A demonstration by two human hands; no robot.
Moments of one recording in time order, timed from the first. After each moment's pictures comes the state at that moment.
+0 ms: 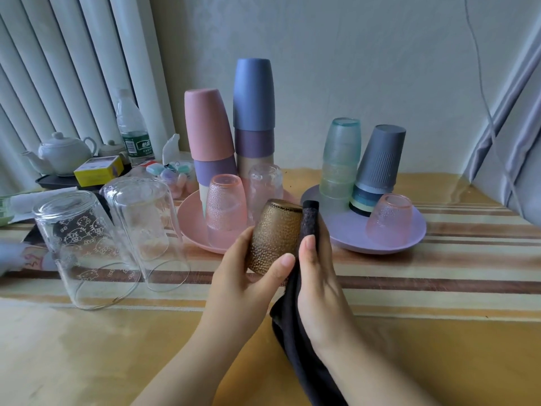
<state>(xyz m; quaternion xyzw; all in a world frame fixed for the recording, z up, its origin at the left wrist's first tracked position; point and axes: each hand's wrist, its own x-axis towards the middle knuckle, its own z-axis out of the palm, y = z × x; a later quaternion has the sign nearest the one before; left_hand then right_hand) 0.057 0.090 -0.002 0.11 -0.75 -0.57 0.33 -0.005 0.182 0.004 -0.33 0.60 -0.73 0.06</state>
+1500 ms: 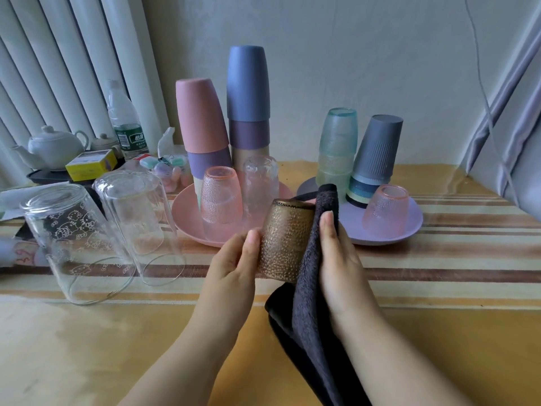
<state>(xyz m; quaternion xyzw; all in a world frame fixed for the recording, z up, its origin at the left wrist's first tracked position) 0.052 0.089 -0.007 0.15 -0.65 -0.68 0.30 -0.023 0.196 0.015 -0.22 0.63 -0.73 0.11</state>
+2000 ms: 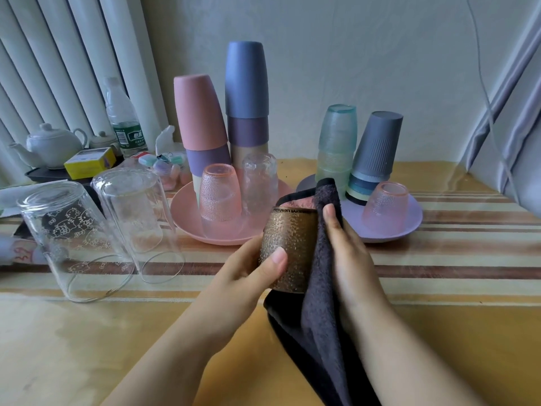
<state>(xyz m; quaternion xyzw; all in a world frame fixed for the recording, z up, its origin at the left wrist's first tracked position) 0.065 0.087 0.000 0.03 -0.68 -0.72 0.13 -0.033 0.203 0.019 -0.19 0.61 -0.75 0.14</state>
